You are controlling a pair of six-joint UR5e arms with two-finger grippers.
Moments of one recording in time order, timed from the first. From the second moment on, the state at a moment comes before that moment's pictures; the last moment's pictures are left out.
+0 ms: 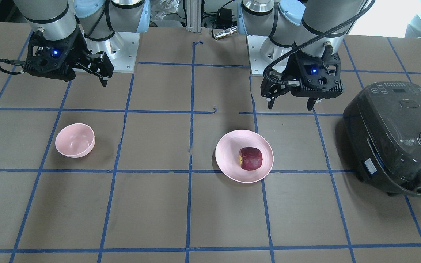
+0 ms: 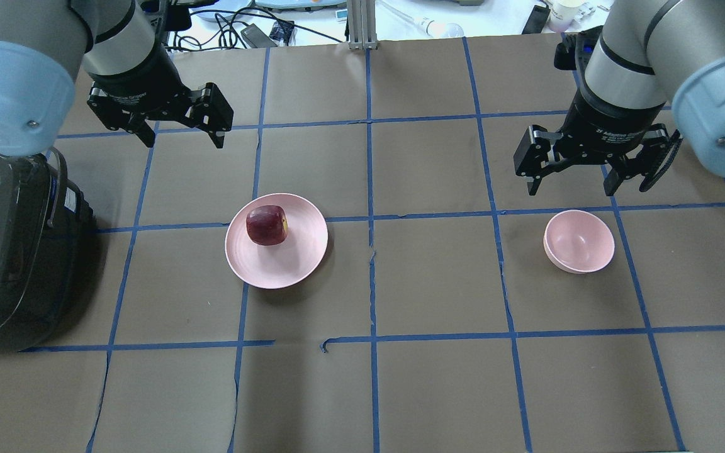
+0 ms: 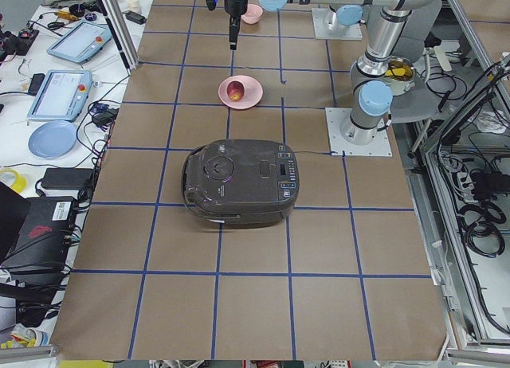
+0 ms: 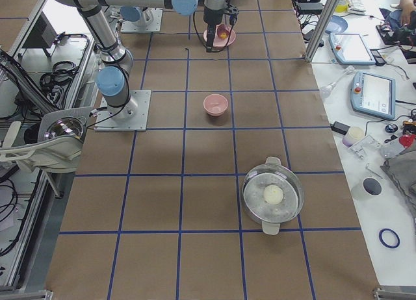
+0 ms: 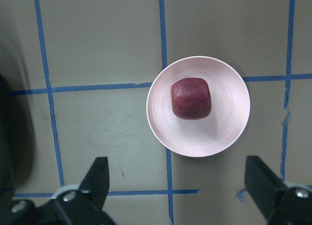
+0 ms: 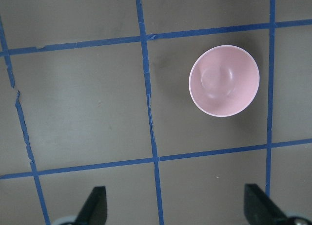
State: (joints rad) left arm -1.61 -1.60 -1.57 -1.46 1.61 0.00; right arm 1.56 -1.65 1.69 -1.53 -1.62 0.09
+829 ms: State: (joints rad) left arm -1.61 -1.60 -1.57 -1.46 1.61 0.00; right arm 1.56 -1.65 1.70 -1.54 -1.65 0.10
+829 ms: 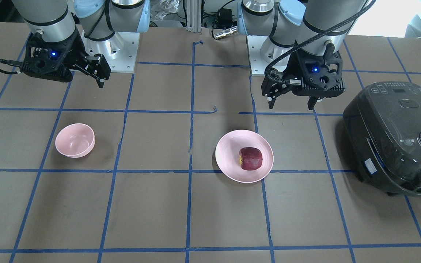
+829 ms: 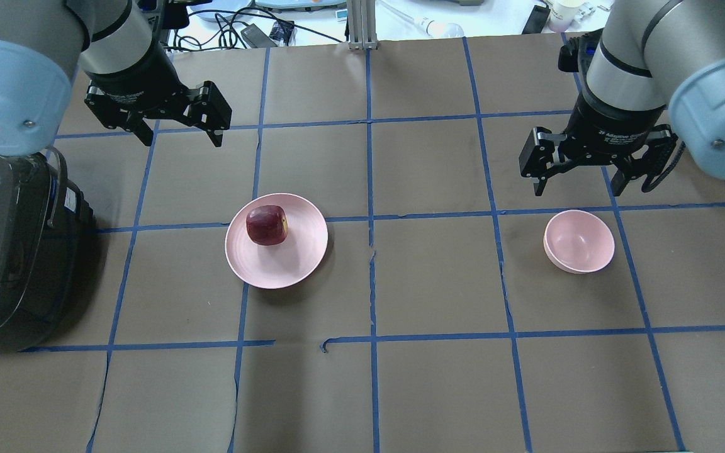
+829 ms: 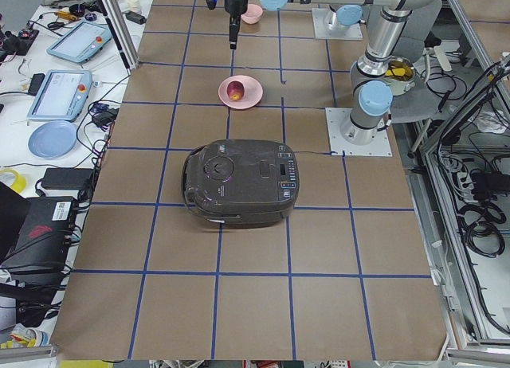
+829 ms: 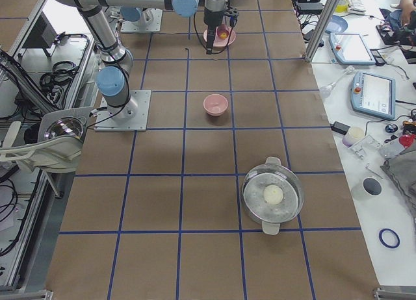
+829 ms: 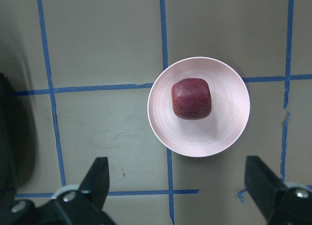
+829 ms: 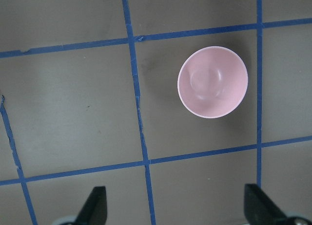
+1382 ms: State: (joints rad) left arm -1.61 -1.60 -1.57 -1.46 1.61 0.00; right arm 1.56 -1.64 1.70 -1.55 -1.65 0.10
